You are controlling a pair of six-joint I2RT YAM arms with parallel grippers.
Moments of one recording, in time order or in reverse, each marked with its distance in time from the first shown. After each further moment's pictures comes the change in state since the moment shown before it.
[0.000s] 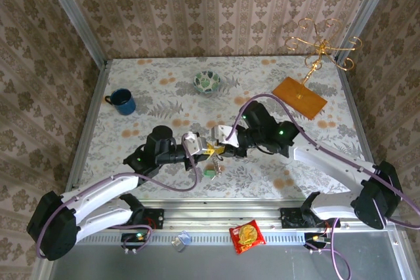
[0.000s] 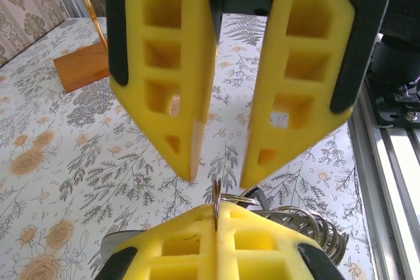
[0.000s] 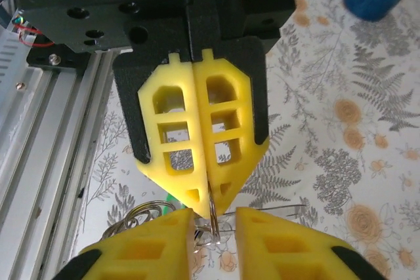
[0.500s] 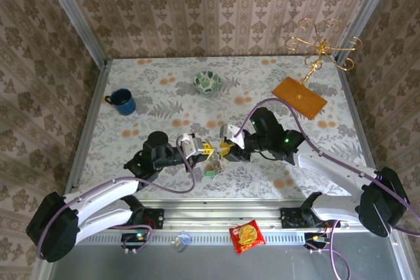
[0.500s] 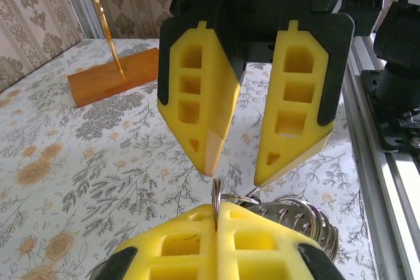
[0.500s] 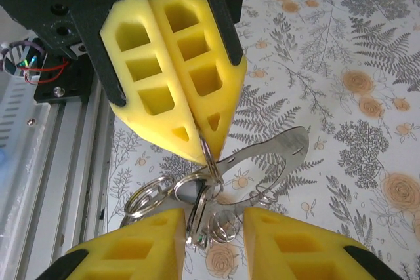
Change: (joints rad) left arm 0.005 -0.017 -0.108 0.230 0.000 -0.104; right arm -0.045 -0.053 -0.168 0.178 -0.069 0.206
